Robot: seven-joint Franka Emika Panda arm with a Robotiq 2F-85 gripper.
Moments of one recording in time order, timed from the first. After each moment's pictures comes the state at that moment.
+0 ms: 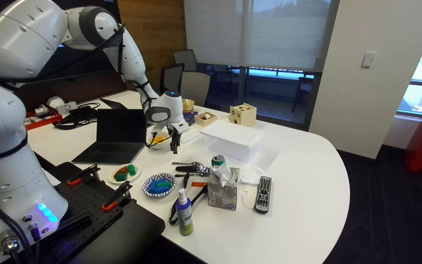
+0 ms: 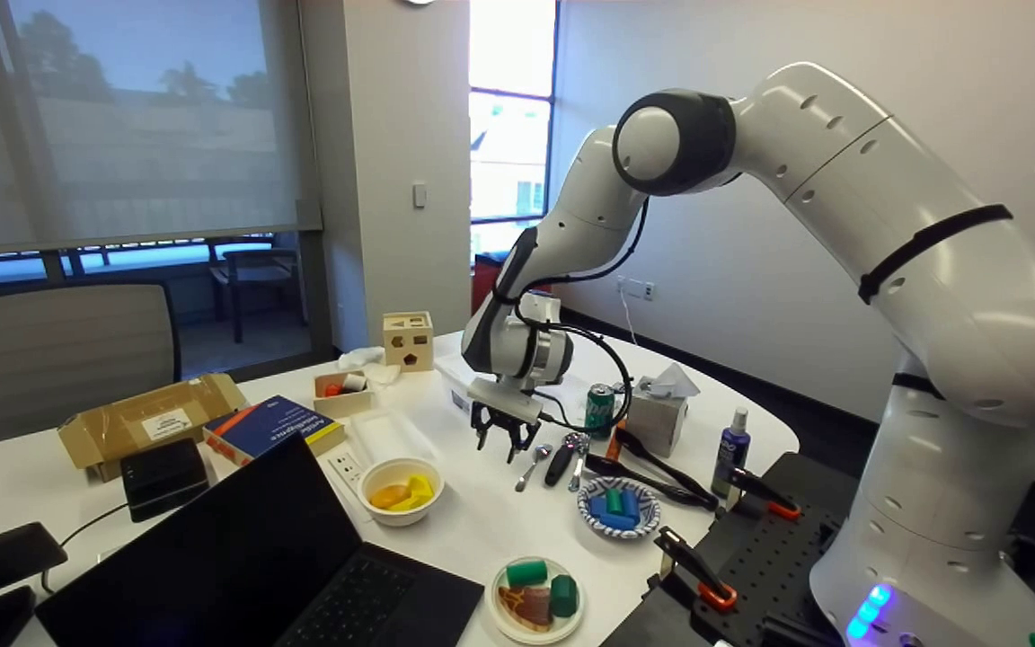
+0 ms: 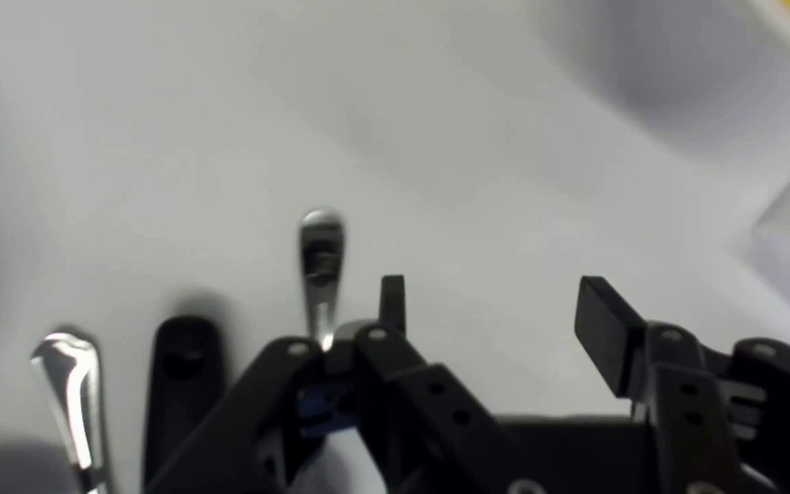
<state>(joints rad) 0.10 0.87 -0.05 -1.91 0.74 2.87 0.46</state>
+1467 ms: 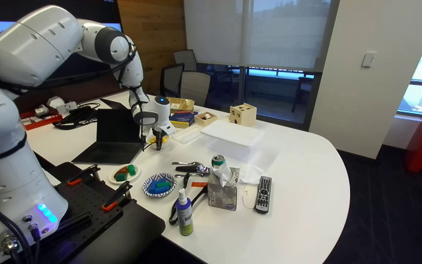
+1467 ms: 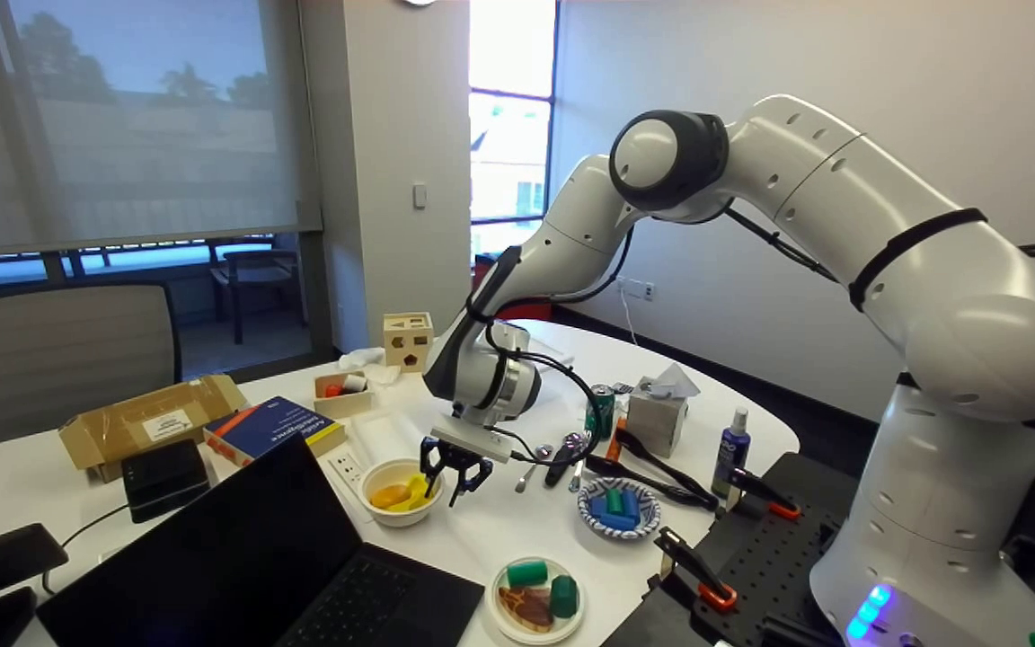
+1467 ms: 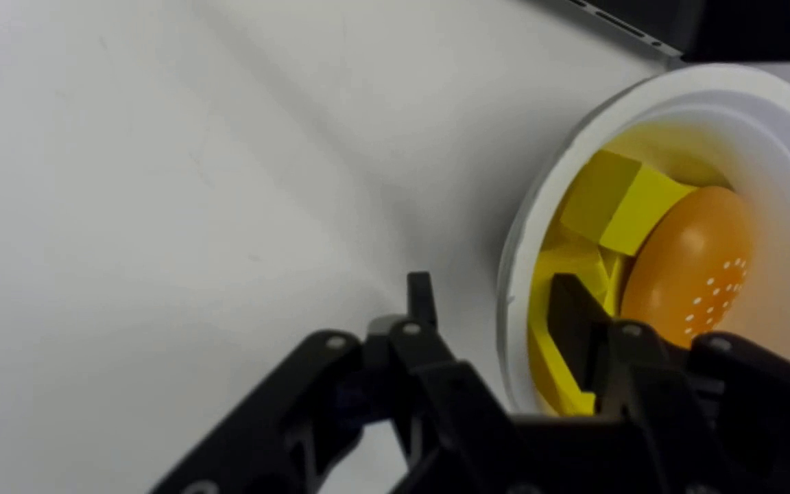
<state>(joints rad) -0.02 0.99 0.25 -1.83 0.70 2.93 0.22</state>
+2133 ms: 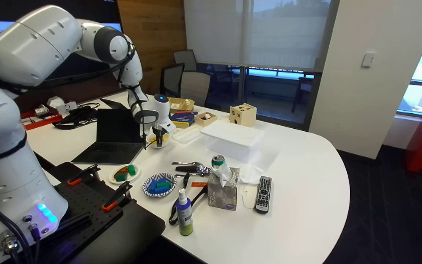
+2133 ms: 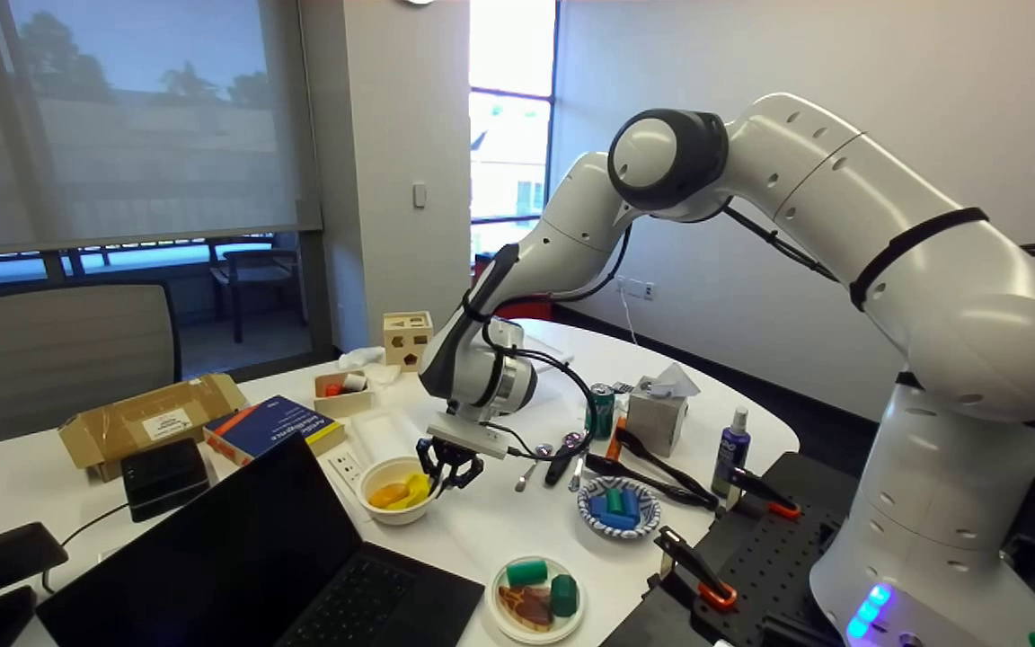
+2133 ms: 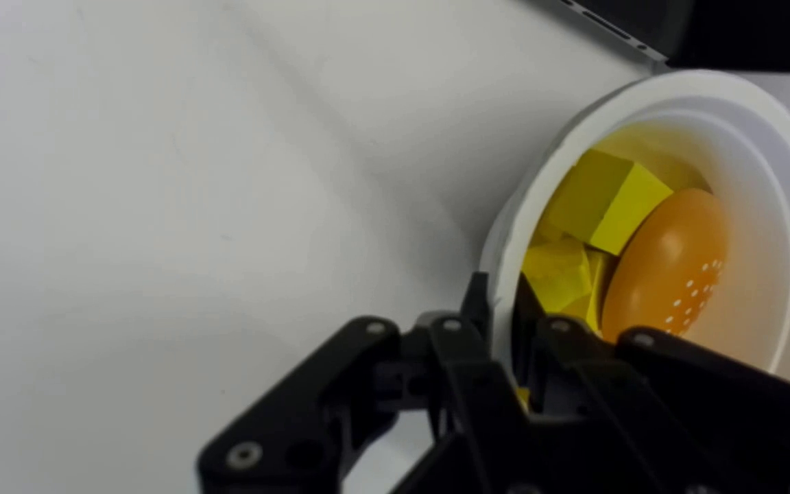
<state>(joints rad) 0.00 0.99 0.23 -1.81 0.66 2.92 0.23</state>
